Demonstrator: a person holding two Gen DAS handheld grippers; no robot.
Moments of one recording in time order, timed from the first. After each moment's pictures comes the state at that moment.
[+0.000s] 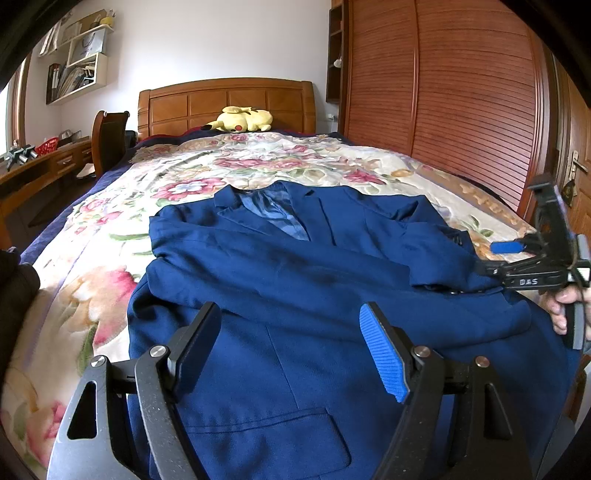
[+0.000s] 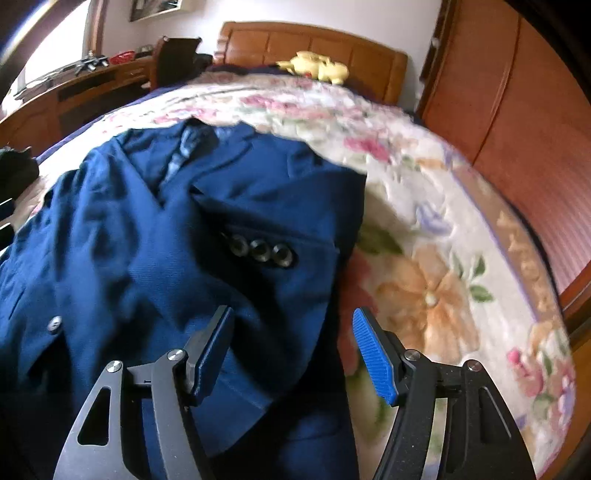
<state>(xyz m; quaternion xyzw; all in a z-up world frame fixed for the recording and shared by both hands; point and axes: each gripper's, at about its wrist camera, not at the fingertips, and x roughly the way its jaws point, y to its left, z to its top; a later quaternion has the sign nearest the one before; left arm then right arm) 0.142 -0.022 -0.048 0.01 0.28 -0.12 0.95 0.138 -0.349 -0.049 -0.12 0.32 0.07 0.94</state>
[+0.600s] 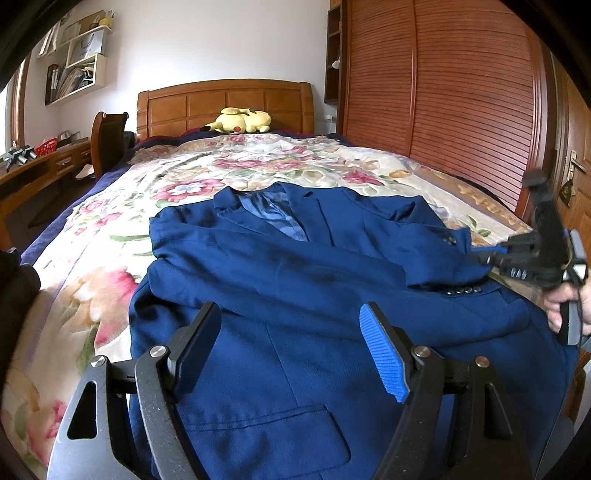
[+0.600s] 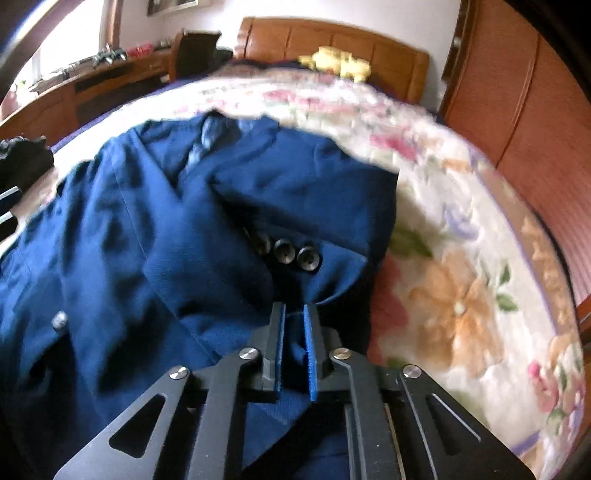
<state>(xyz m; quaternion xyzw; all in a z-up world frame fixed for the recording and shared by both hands) 0.139 -0.022 -0.049 0.01 0.27 -0.12 0.95 0.153 -0.354 -0.042 -0.13 0.31 0.11 0.94</state>
